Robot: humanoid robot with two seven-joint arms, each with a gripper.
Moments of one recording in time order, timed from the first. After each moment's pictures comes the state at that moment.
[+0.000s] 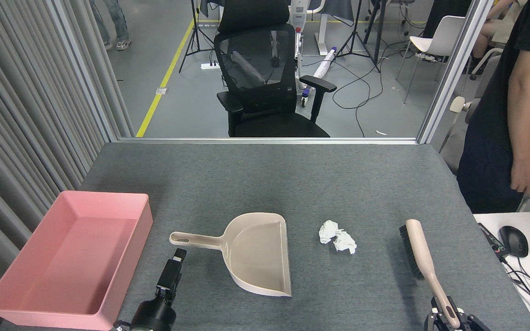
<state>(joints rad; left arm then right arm) -0.06 -0.09 0.08 -1.26 -0.32 -0.24 -0.19 0.20 -0.09 -0.30 -1.43 1.46 -0.31 -0.13</state>
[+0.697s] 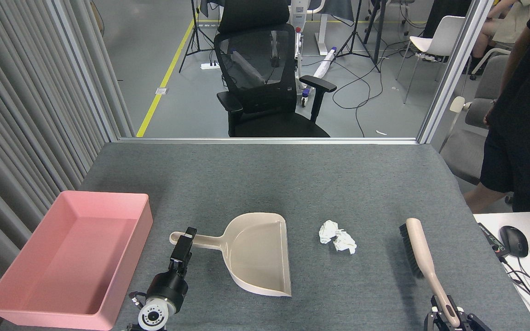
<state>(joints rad) -0.28 -0.09 0.08 -0.97 -0.33 -0.28 -0.14 0.20 -0.09 -0.30 -1.43 1.46 -0.31 -0.13</state>
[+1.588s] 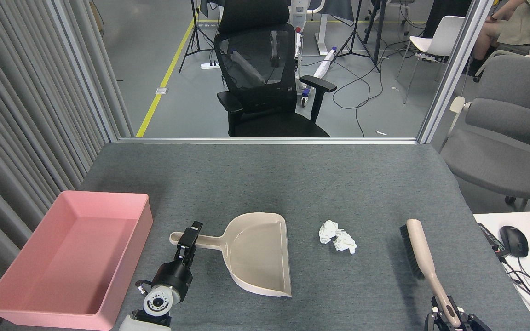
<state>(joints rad) -0.37 -0.09 0.09 -0.85 -0.33 -0.29 -0.16 0.20 -0.09 -0.30 -1.44 1.45 -0.31 -0.13</state>
